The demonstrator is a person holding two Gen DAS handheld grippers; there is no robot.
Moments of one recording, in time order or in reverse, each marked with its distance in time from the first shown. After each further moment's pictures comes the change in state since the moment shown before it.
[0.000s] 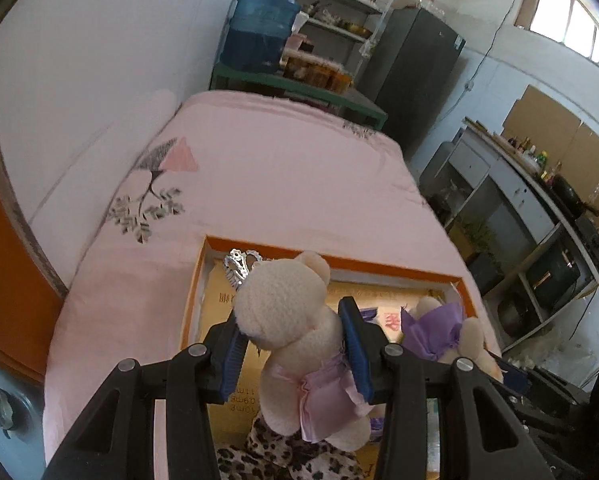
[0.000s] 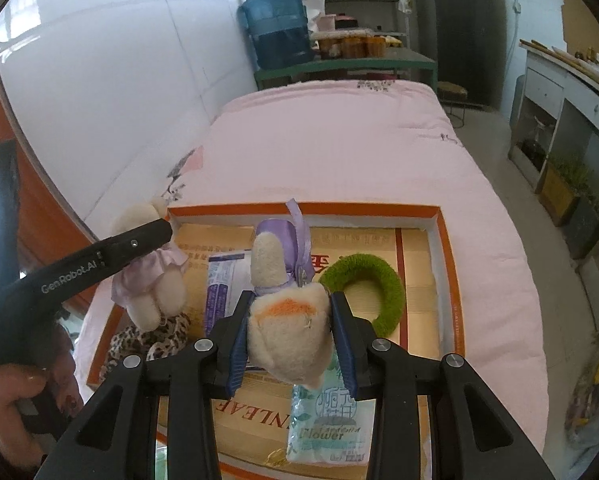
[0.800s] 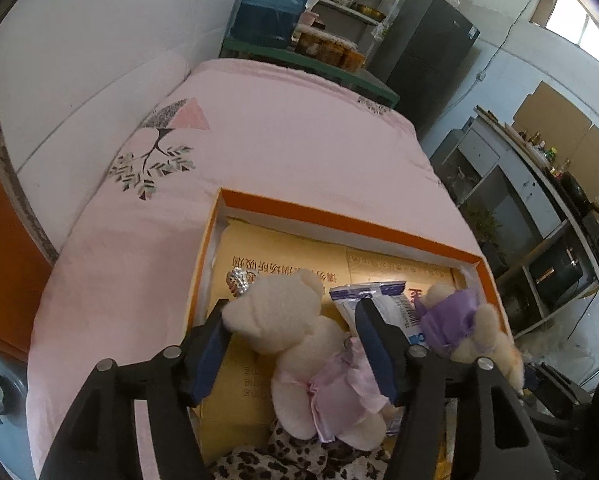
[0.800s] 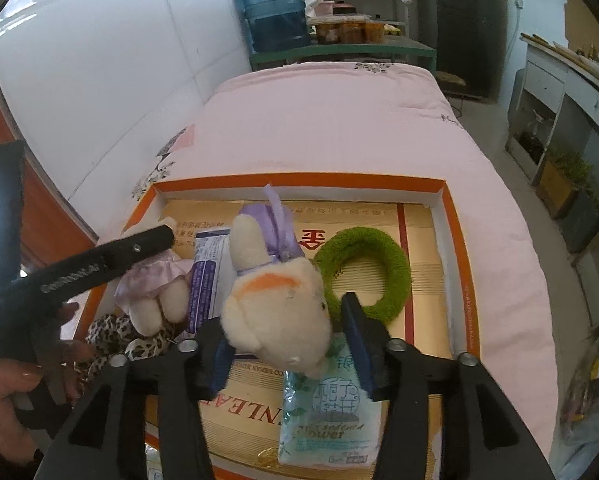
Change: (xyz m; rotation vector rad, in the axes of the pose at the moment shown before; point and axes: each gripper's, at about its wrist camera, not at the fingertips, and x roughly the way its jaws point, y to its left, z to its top) left arm 0.022 0.018 -0.018 -0.041 0.077 0.003; right arm 0.018 -0.001 -0.012 -0.008 0.039 -0.031
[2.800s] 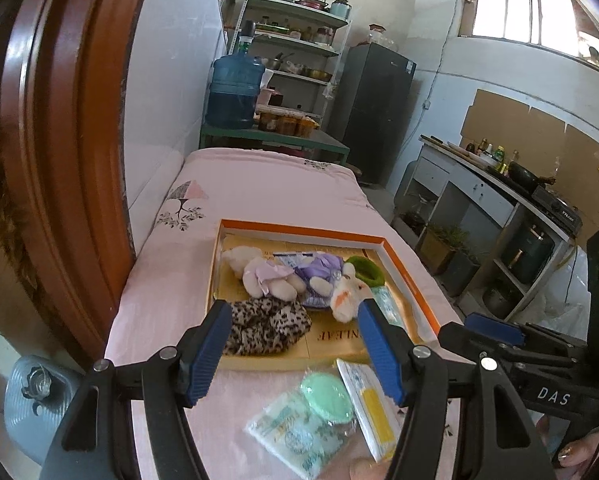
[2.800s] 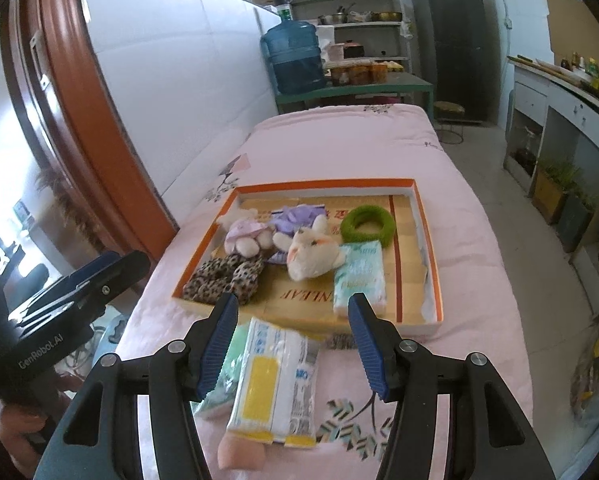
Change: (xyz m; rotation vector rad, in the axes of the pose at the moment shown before) left arm -0.195 -0.046 -0.116 0.175 -0.267 -0.023; right arm -0.166 0.038 -0.091 0.008 -0.141 0.072
